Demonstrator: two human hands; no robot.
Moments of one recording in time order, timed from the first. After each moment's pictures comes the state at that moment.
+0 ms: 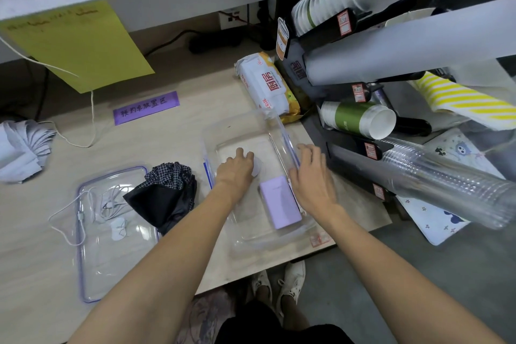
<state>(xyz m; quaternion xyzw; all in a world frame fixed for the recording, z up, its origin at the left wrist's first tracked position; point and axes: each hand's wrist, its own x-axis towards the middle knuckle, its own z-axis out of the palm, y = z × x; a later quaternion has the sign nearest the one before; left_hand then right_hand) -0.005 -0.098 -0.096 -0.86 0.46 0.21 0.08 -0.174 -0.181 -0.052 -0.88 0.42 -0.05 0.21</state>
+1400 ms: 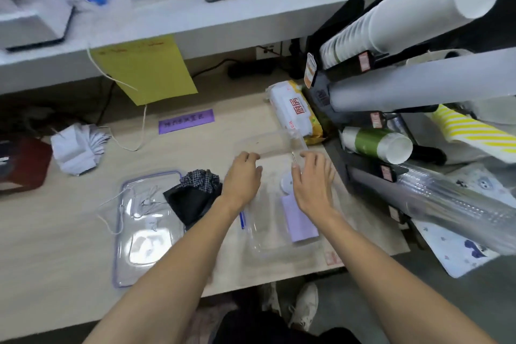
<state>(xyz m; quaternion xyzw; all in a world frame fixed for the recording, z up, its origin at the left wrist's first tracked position) 0.006 -0.060 -0.028 -0.89 0.38 0.17 -0.19 -0.133 -0.160 -0.023 -0.86 0.44 -0.12 0.24</state>
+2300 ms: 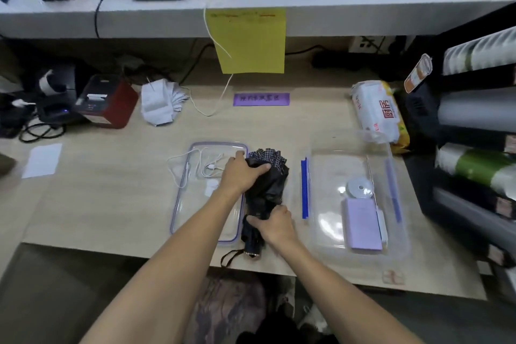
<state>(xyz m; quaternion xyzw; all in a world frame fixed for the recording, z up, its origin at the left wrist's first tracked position) 0.080 0.088 -0.038 -0.92 0.05 0.26 -0.29 -0.060 0.045 -0.066 -0.77 0.40 0.19 0.46</state>
